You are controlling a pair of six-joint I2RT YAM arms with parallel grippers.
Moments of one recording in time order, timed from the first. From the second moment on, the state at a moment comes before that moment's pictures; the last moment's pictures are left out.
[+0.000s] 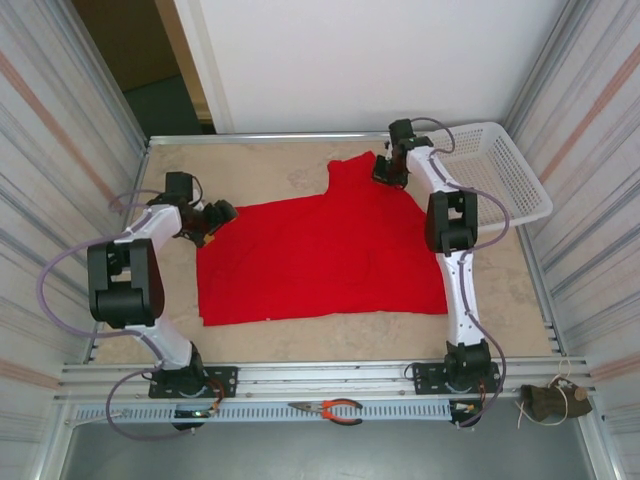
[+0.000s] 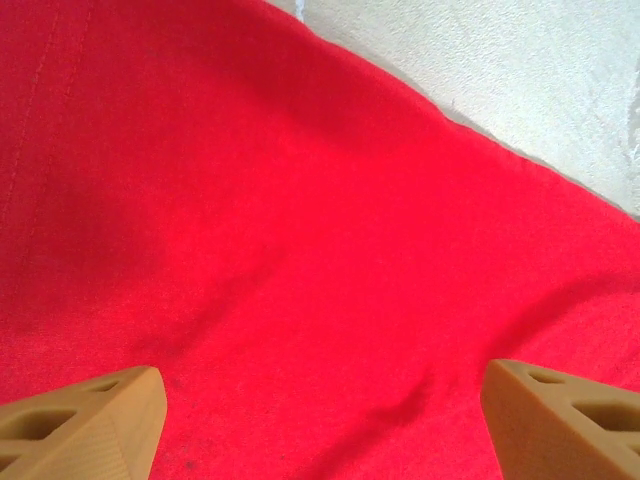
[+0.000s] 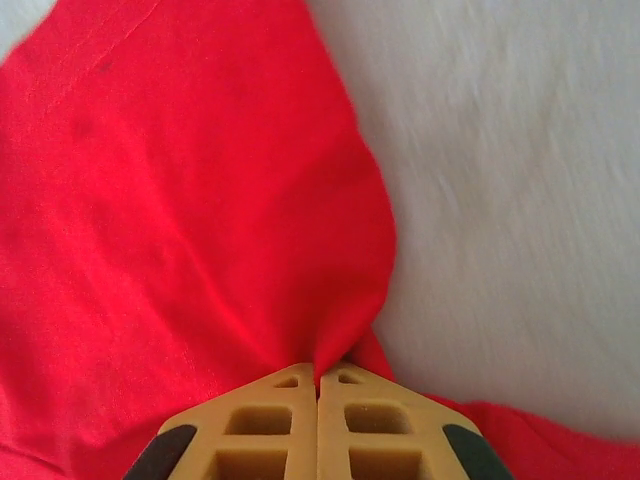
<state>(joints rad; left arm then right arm) 0.05 1.68 1.09 -0.50 0.32 -0.57 0.17 2.50 2.17 -0.85 -0.23 0.42</state>
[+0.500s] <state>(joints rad) 0.09 1.68 1.19 -0.54 0.32 -0.55 0.16 2.26 2.00 -0.77 -0.16 0.44</state>
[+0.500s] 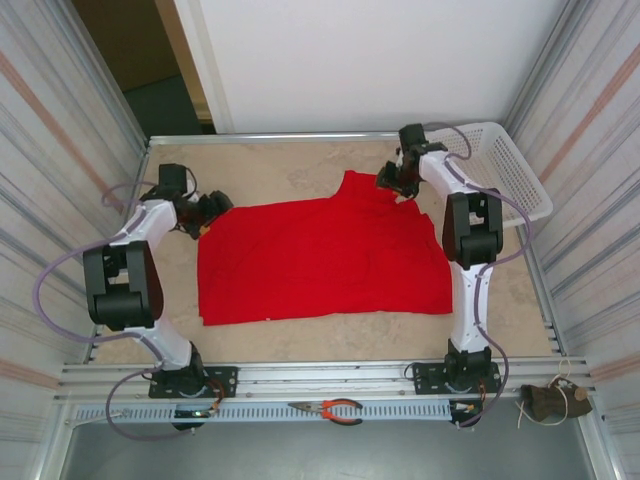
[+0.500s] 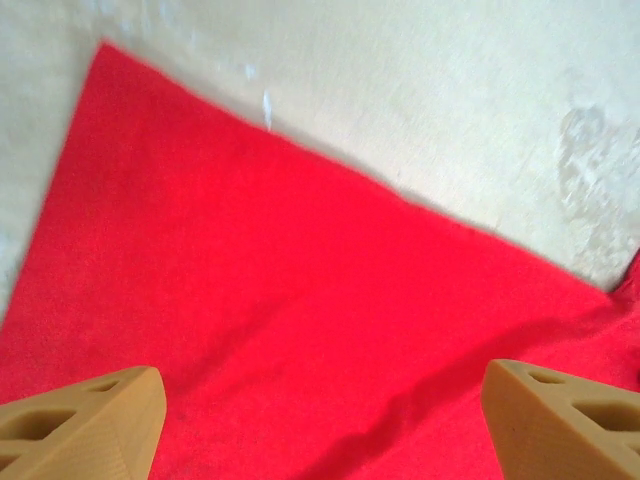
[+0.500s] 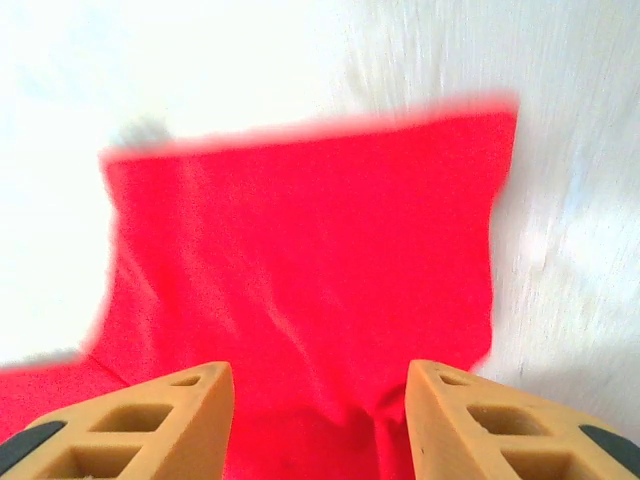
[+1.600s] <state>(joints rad) 0.16 2.04 1.58 -0.68 0.26 -0.45 0.15 2.65 2.46 -0.96 -0.05 0.46</state>
